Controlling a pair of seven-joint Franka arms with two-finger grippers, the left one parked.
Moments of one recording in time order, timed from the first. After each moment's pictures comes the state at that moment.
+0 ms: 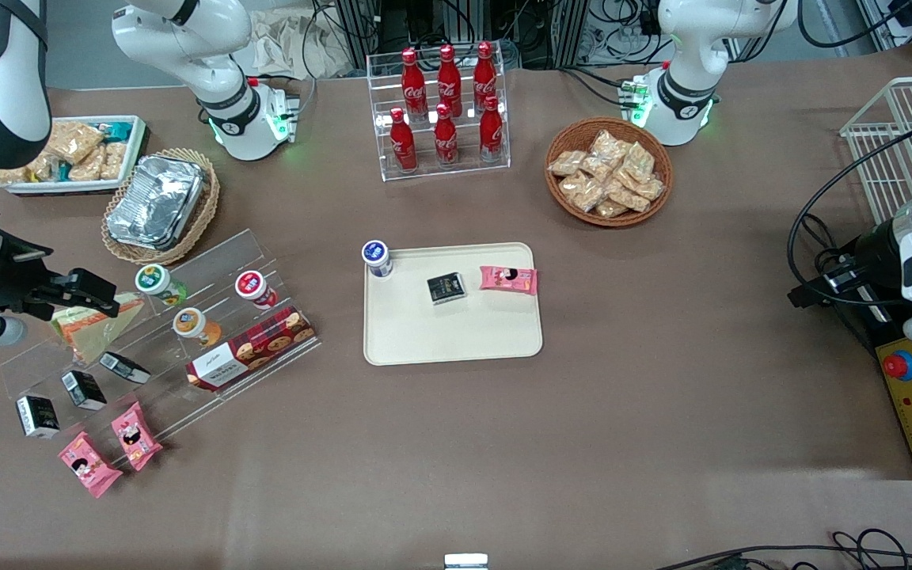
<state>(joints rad) 0.12 0.15 -0.11 -1.48 0.03 1.67 0.01</state>
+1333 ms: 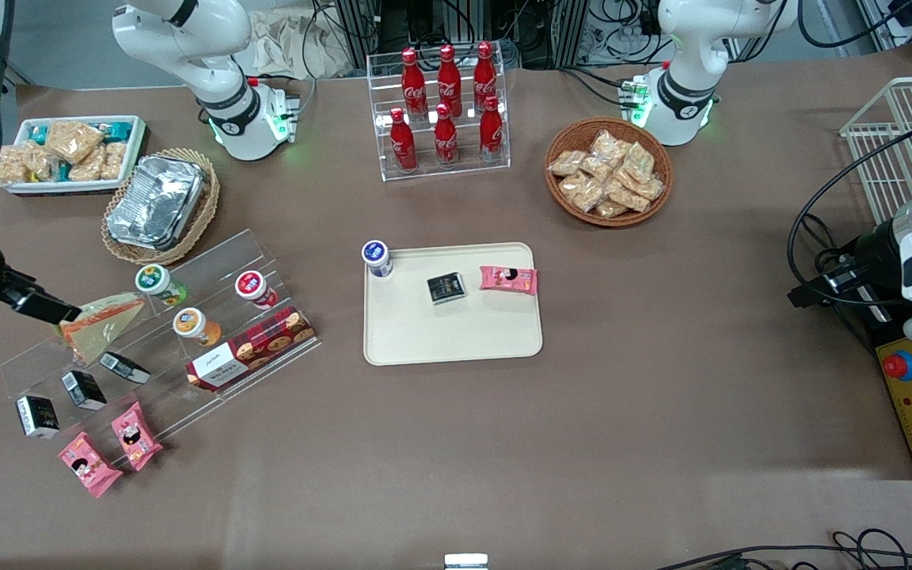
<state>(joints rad) 0.05 0.16 -0.19 -1.50 0.03 1.59 0.49</state>
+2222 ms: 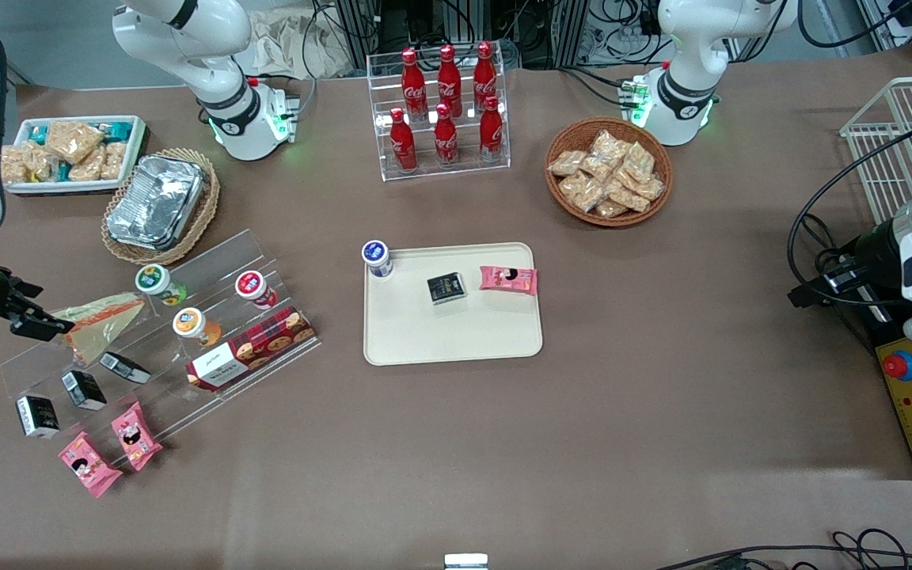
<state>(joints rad) 0.03 0.19 -0.33 -1.77 0.07 1.83 0.46</state>
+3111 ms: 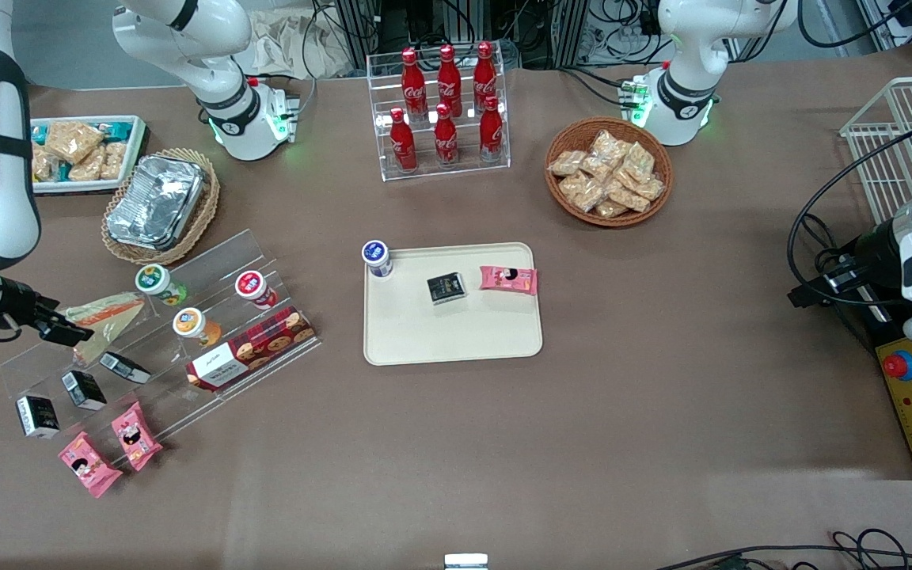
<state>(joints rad) 0.03 0.24 -0.34 -1.85 0.07 1.98 0.33</state>
